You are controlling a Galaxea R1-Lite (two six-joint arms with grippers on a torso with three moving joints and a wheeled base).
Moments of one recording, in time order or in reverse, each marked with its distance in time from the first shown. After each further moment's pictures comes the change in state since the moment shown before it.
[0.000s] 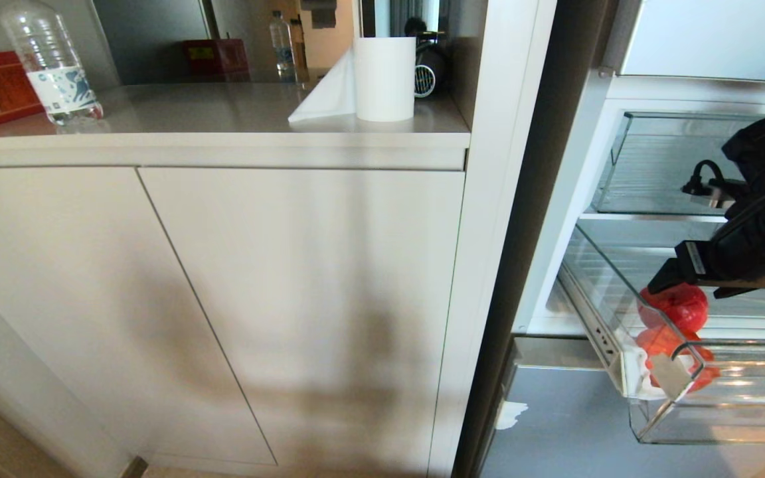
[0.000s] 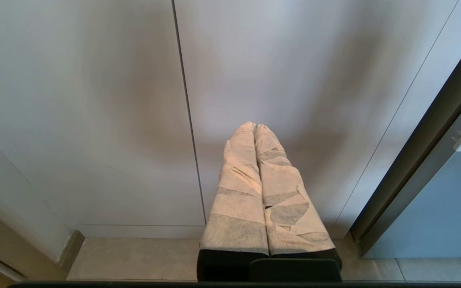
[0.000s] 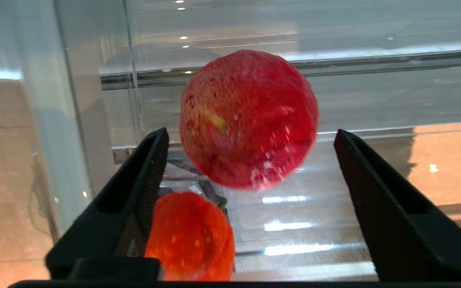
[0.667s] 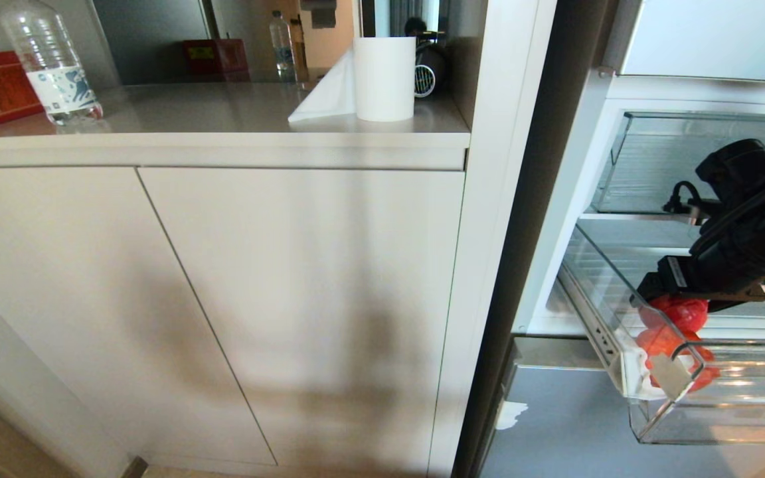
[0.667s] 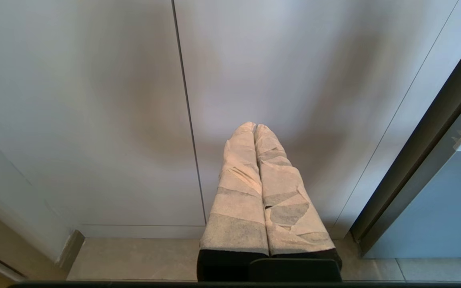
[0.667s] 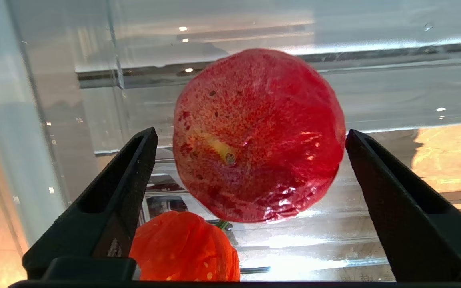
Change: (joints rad) left arm 0.000 0.000 0.000 0.000 0.000 0.000; right arm 0.001 0.060 0.025 -0.020 0.001 0.010
